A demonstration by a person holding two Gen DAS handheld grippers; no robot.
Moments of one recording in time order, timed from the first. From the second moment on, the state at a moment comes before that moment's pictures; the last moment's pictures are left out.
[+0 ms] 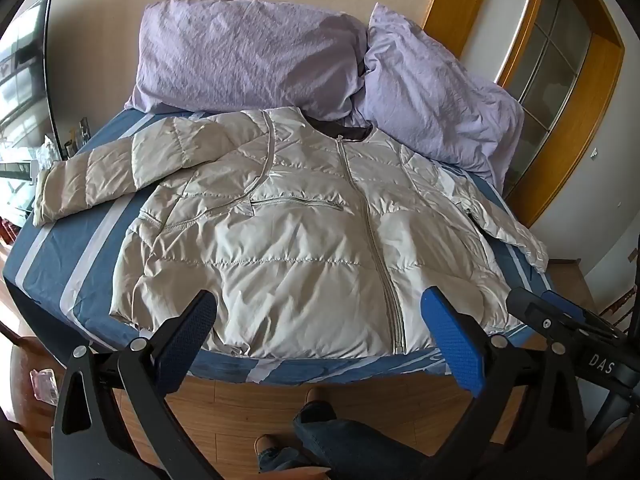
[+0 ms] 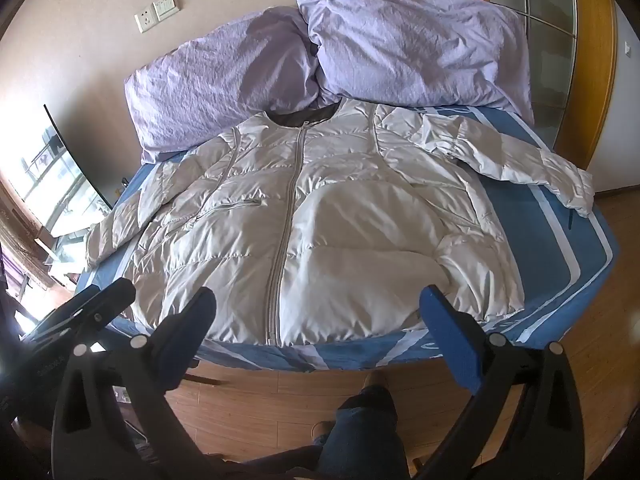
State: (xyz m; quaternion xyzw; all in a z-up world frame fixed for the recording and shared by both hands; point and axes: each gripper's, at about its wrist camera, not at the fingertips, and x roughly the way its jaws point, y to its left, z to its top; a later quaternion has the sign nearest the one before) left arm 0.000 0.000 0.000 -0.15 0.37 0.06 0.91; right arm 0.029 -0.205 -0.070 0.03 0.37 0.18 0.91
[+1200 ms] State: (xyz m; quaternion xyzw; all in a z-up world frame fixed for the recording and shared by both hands) left arm 0.000 0.000 0.000 -0.15 0.37 0.06 0.91; right arm 0.028 -0.207 -0.068 0.03 0.37 0.18 0.91
